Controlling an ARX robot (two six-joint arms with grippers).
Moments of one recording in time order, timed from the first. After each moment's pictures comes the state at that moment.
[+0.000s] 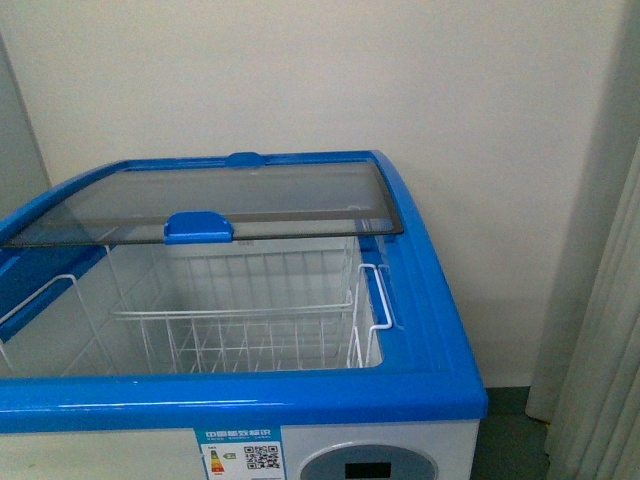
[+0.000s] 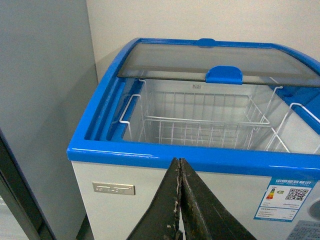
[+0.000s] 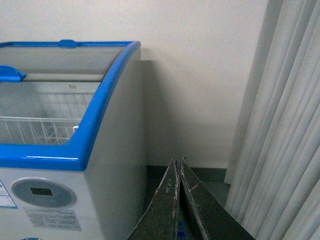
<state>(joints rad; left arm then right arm) 0.00 0.00 0.02 0.00 0.00 -0.01 0.00 0.01 0.02 0.00 0.00 0.00</state>
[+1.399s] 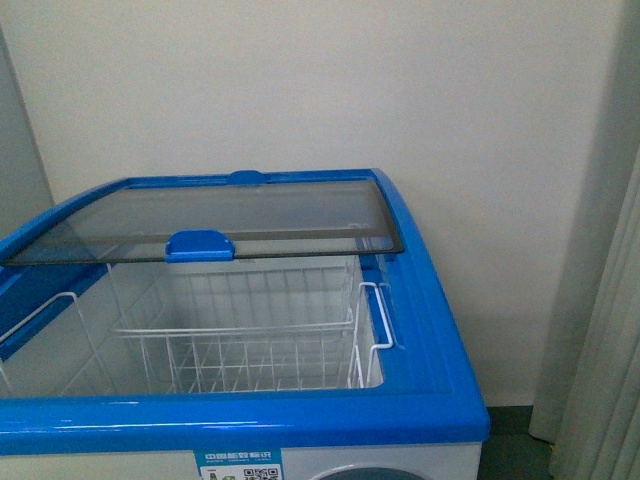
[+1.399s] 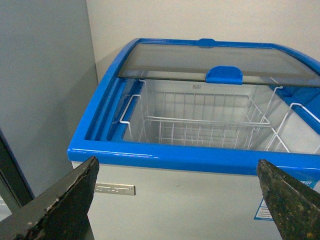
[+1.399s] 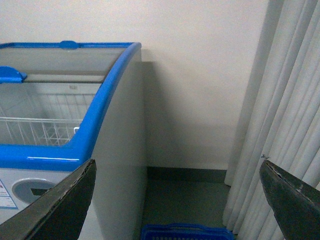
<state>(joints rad) 0.00 0.00 0.02 0.00 0.00 -0.01 0.00 0.01 0.02 0.00 0.00 0.00</state>
